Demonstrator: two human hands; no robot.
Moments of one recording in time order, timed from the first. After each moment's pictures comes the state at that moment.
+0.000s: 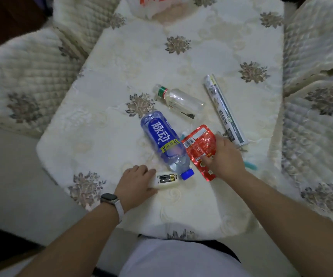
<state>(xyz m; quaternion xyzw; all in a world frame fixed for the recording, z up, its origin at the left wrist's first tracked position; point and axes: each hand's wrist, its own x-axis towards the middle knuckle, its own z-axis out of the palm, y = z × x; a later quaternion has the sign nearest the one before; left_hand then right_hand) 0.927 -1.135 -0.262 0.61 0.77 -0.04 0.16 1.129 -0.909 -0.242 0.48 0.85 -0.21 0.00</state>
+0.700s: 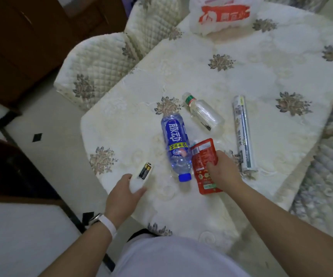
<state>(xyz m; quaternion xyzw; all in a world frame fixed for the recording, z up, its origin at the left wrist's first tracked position) 1.031 -1.173 -0.215 0.10 0.95 0.22 0.20 1.129 -0.886 -0.220 0.38 0.83 -0.39 0.04</state>
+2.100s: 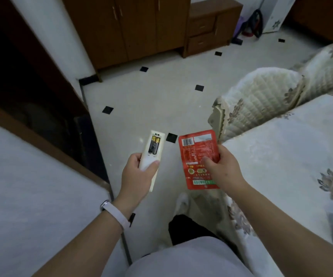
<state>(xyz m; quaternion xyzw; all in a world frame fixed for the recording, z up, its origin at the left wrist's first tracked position) 0.739 -1.526 -0.161 -0.17 0.81 0.56 0.05 0.738 -1.300 -0.145 0.17 0.83 -0.52 0.06</state>
